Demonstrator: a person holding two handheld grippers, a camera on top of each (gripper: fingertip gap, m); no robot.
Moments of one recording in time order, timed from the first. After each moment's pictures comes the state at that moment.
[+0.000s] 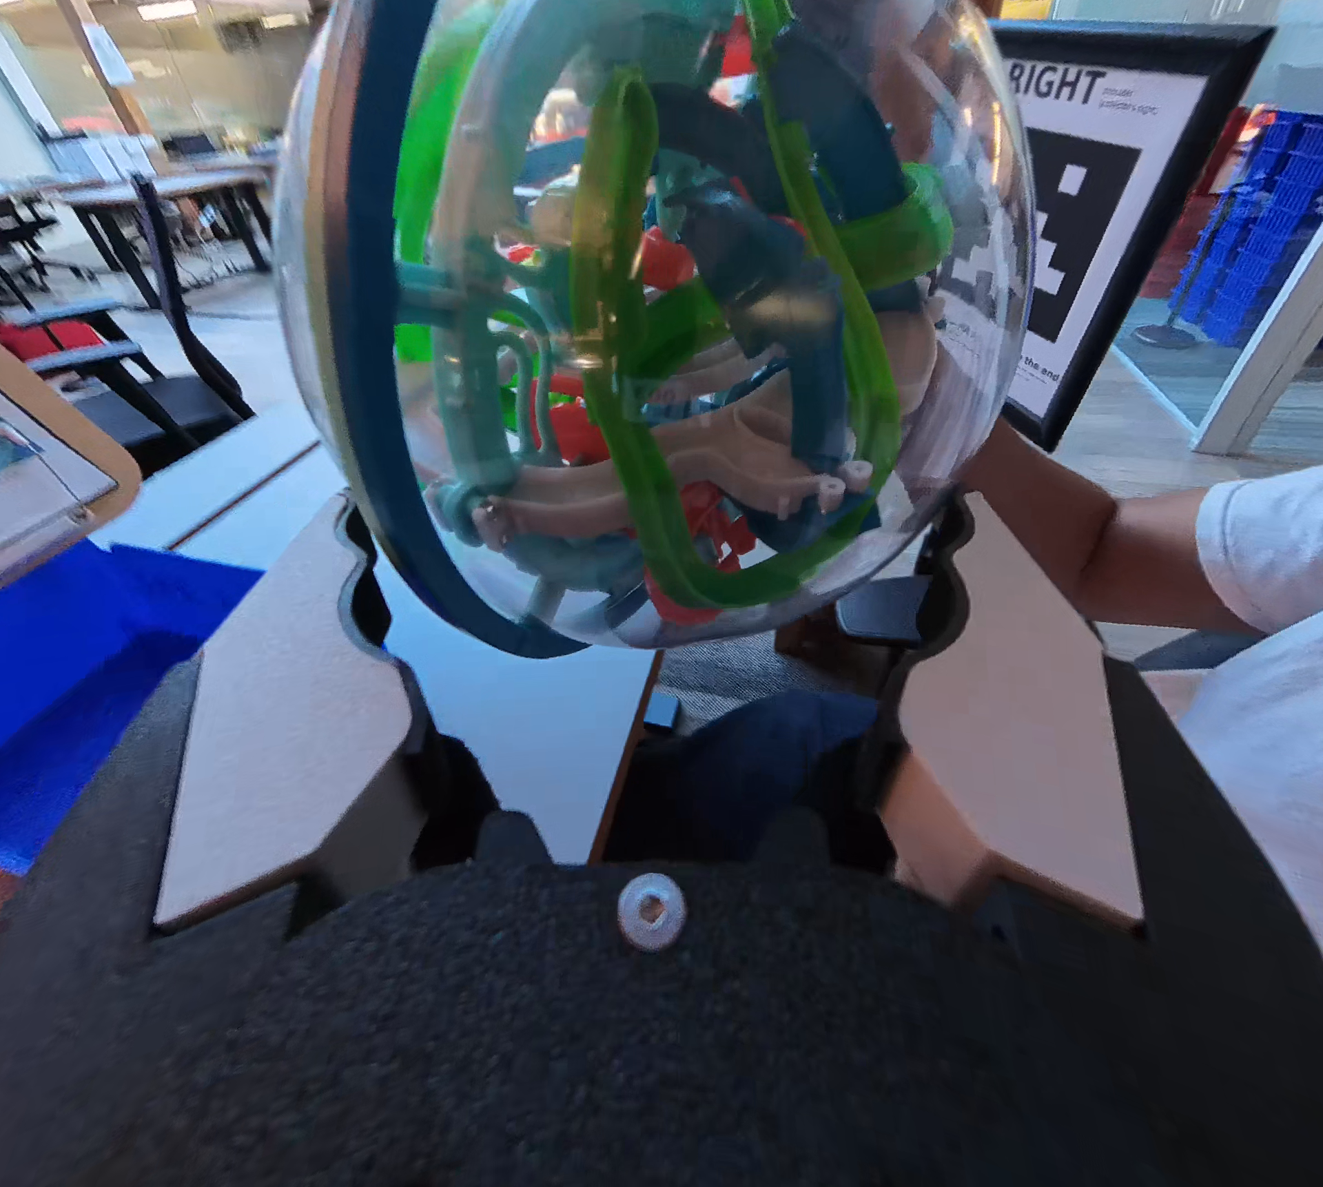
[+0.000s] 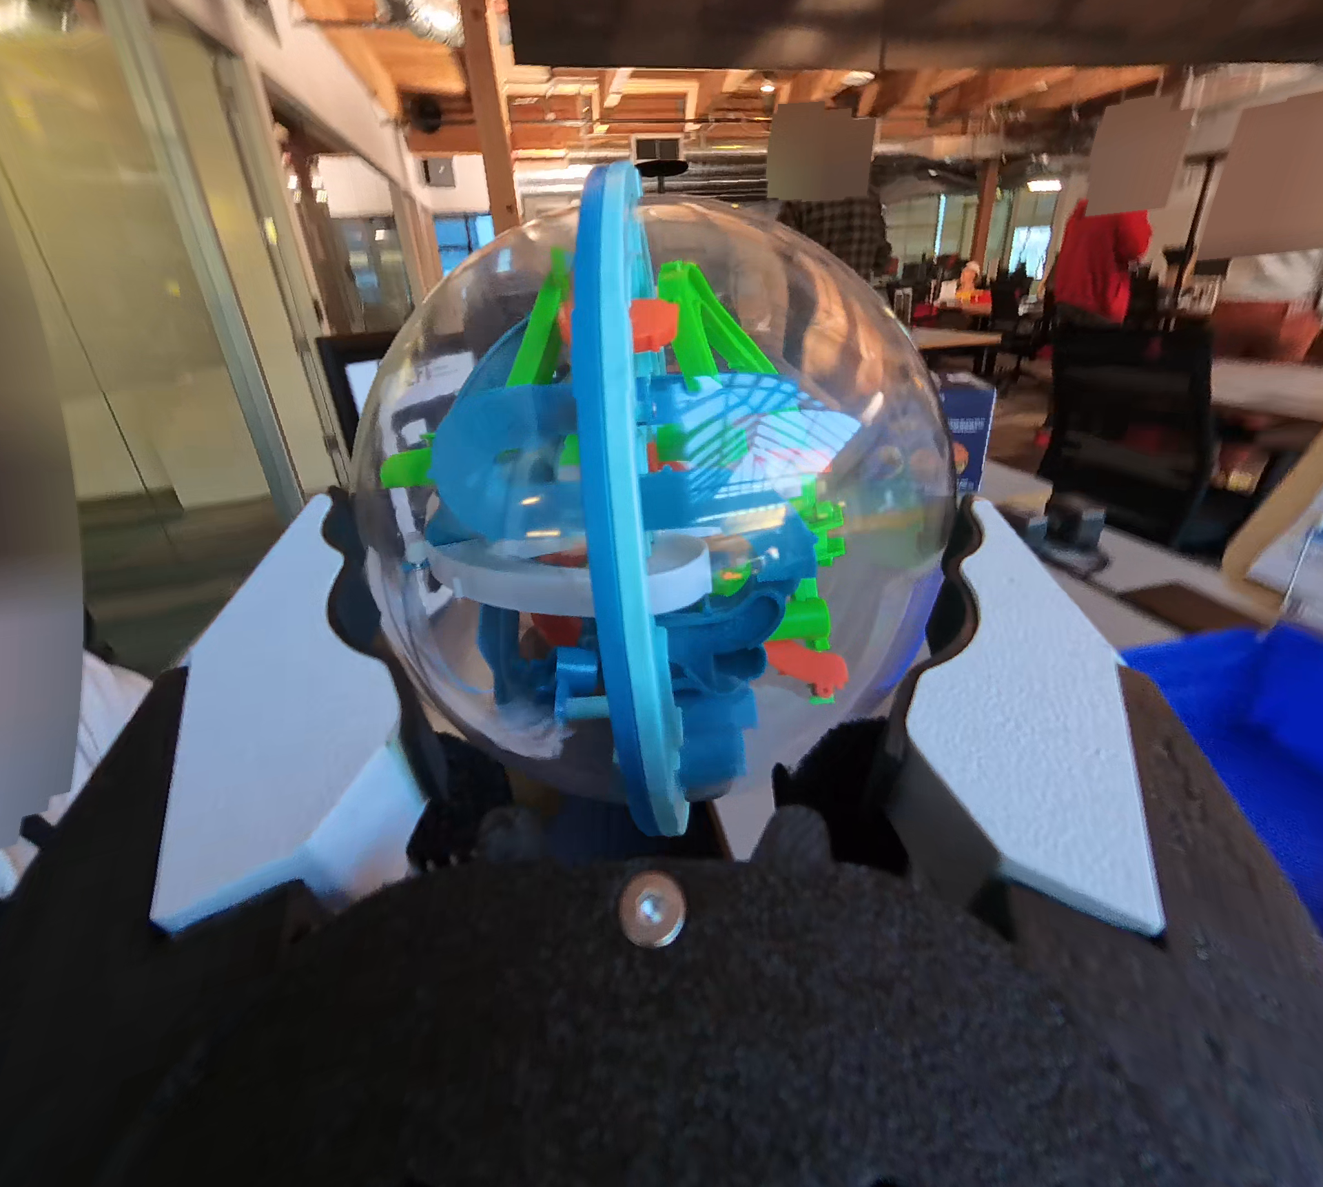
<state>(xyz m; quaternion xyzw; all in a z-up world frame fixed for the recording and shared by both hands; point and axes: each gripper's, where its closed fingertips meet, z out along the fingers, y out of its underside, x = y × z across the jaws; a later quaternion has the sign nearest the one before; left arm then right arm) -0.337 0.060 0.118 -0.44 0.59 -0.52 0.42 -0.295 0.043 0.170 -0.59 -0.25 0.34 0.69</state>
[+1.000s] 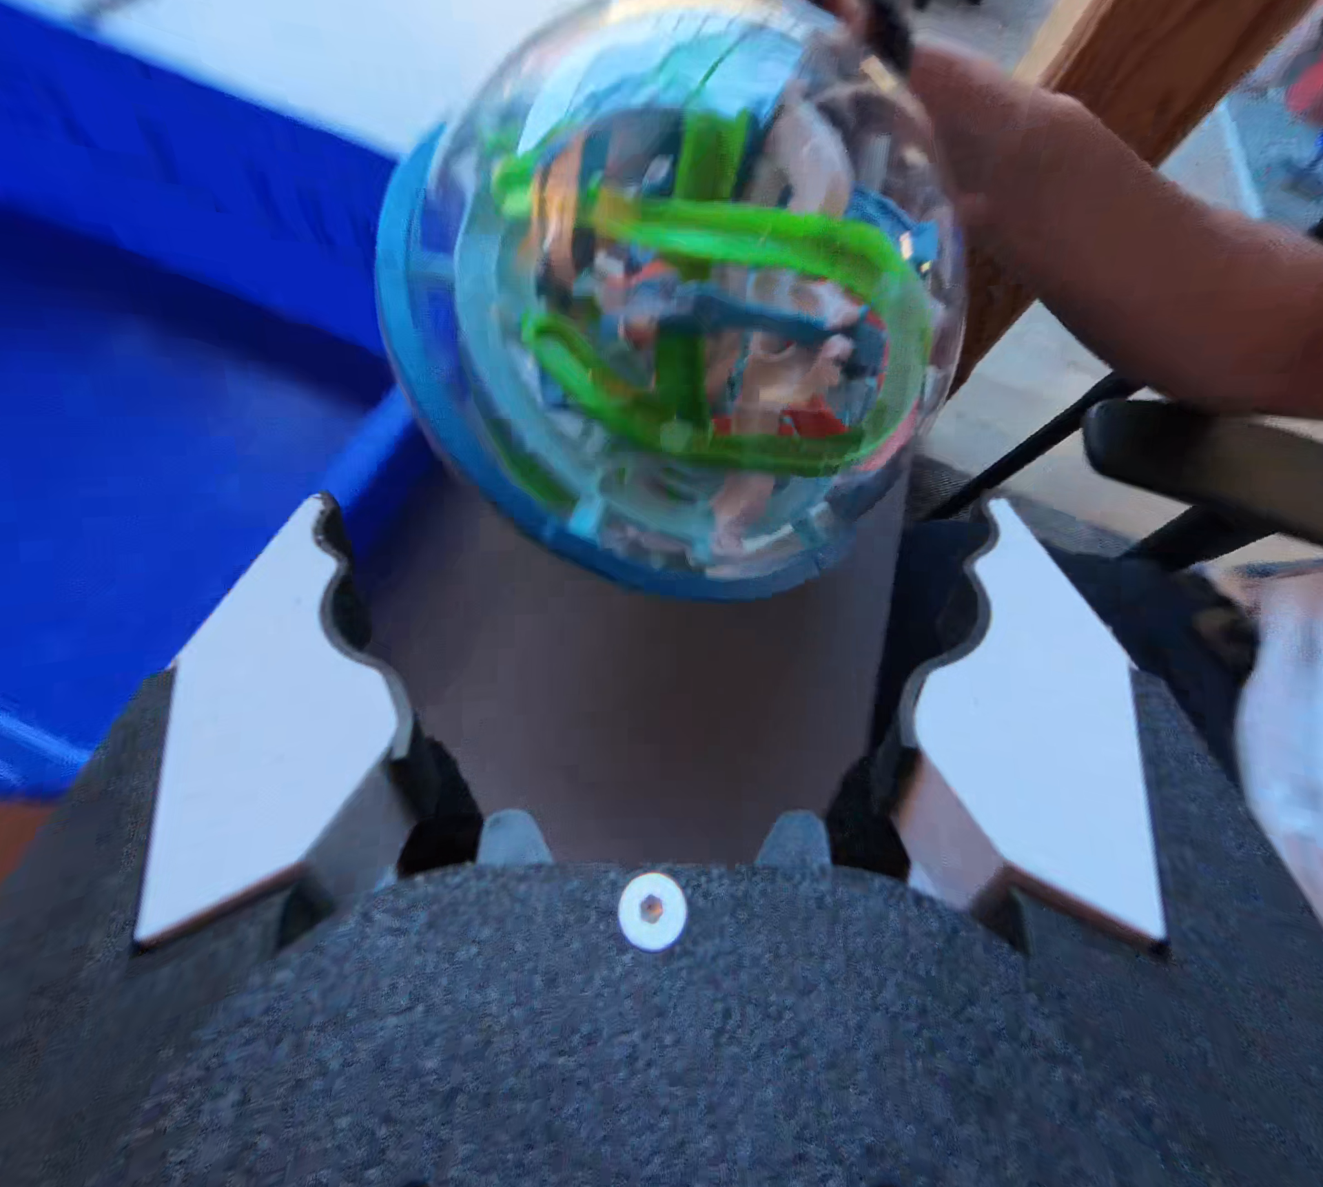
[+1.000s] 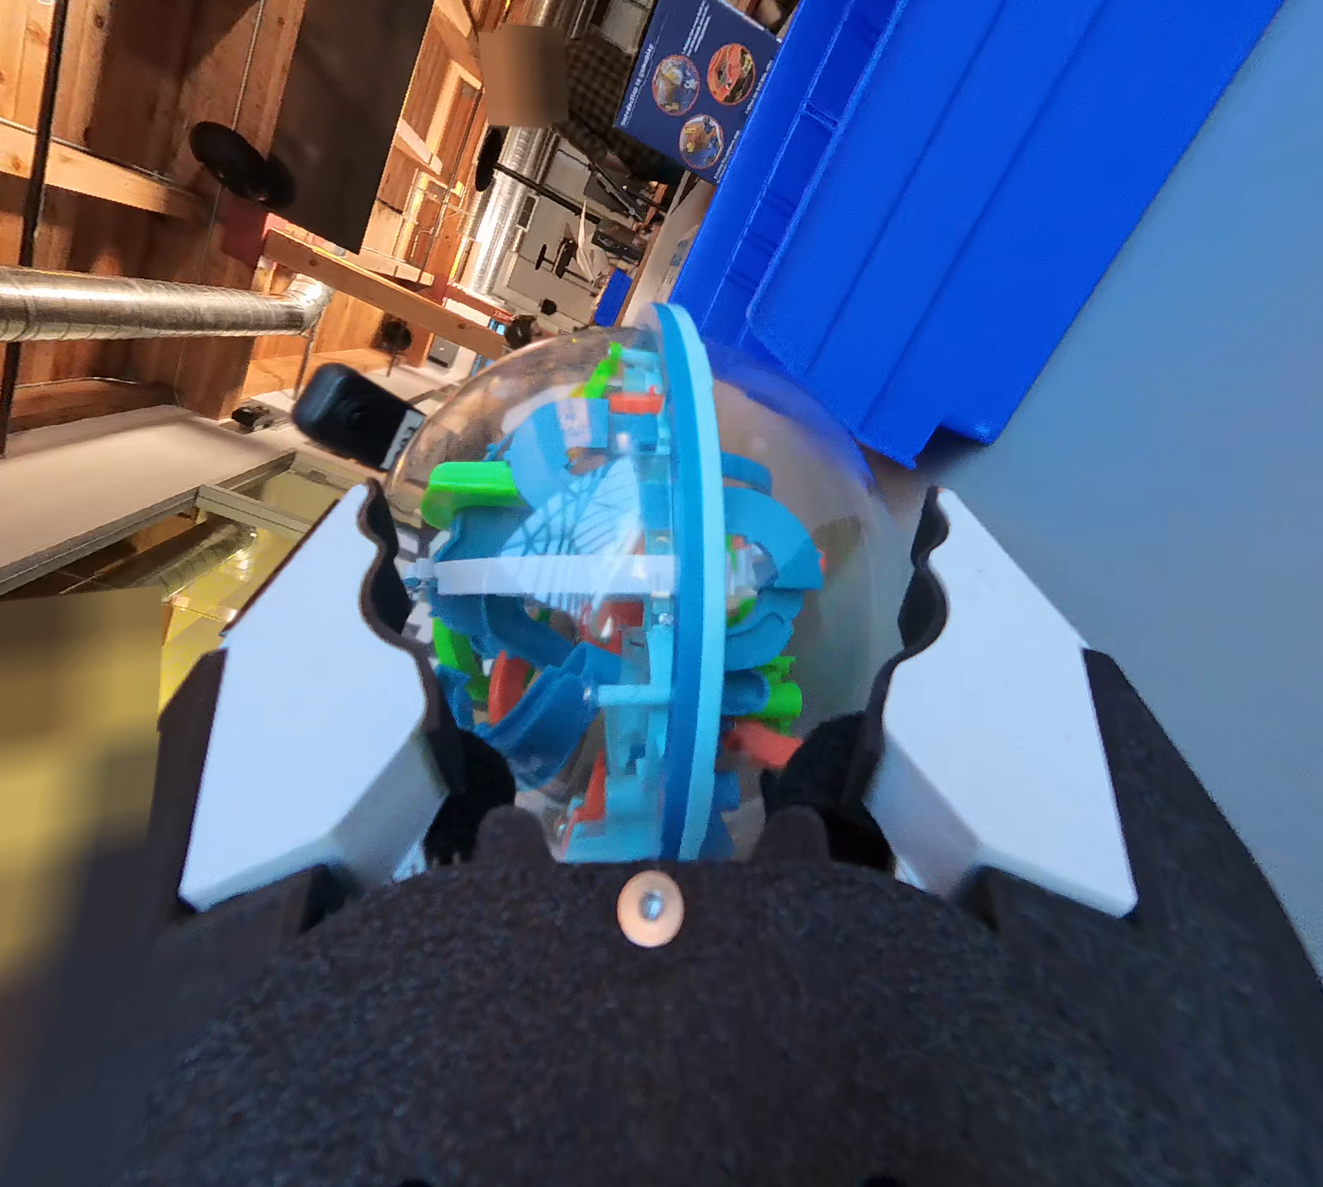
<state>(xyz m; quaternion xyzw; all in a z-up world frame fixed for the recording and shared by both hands) -0.229 0.211 -0.079 -0.58 0.64 -0.42 0.29 -0.124 0.226 -0.077 -0.70 0.10 0.58 0.40</state>
